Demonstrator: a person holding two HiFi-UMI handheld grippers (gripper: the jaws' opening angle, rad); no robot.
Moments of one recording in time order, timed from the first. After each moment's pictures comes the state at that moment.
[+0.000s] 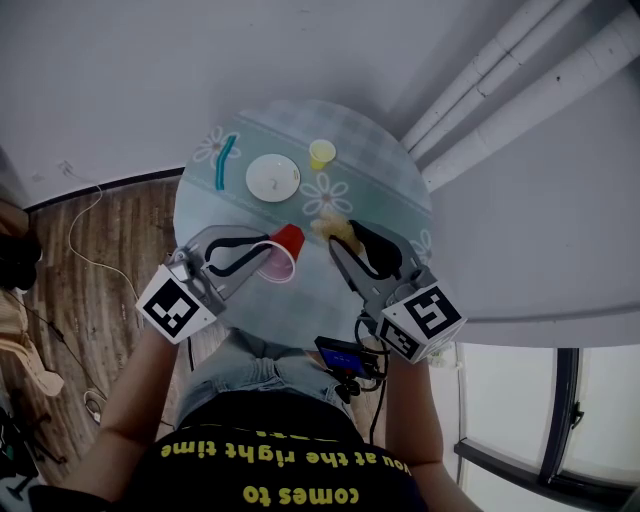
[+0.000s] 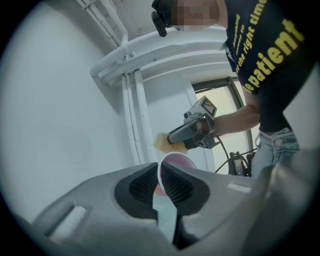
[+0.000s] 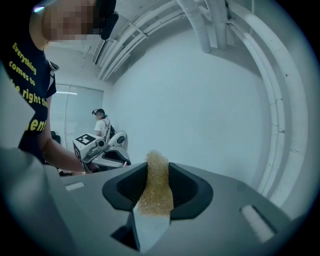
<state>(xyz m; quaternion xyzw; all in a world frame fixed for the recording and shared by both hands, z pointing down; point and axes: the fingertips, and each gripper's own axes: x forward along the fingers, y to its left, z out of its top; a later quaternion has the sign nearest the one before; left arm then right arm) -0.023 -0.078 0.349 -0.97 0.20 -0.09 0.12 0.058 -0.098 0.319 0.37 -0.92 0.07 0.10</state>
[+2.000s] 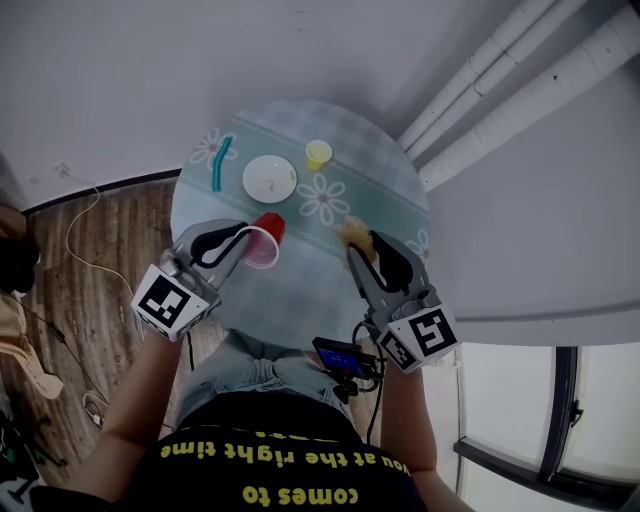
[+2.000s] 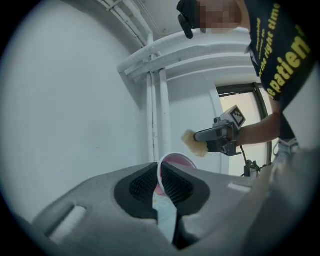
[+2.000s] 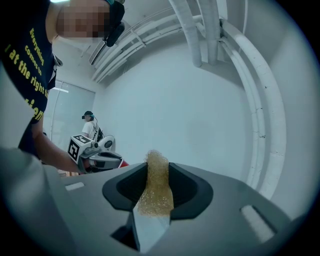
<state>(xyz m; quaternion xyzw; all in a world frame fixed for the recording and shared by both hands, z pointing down) -0.054 -0.107 0.367 -0.95 0.31 -0.05 0.02 0.095 -0.091 0.323 0.44 -0.89 0.03 0.07</state>
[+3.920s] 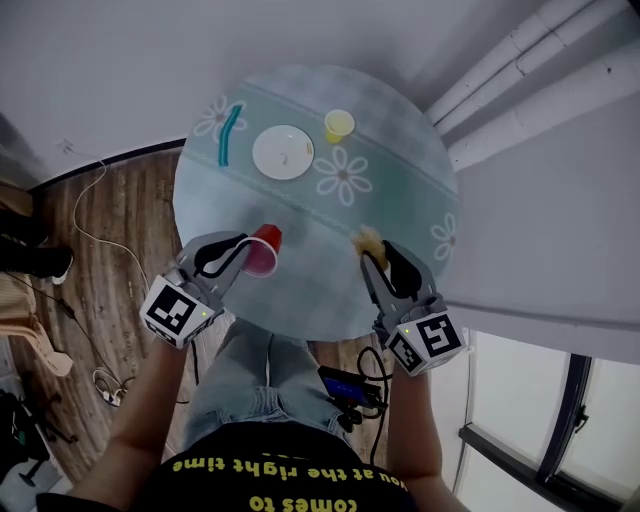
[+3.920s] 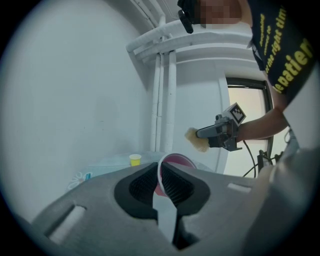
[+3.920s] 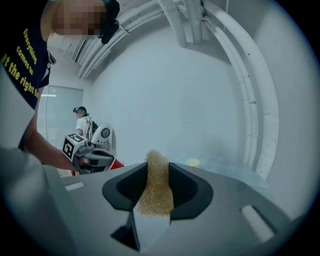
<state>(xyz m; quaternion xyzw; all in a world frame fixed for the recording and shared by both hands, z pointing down) -0.067 -0.102 0.465 -0.94 0.32 -0.12 -0.06 0.114 -0.098 0.424 0.46 -0.87 0.13 0.10</state>
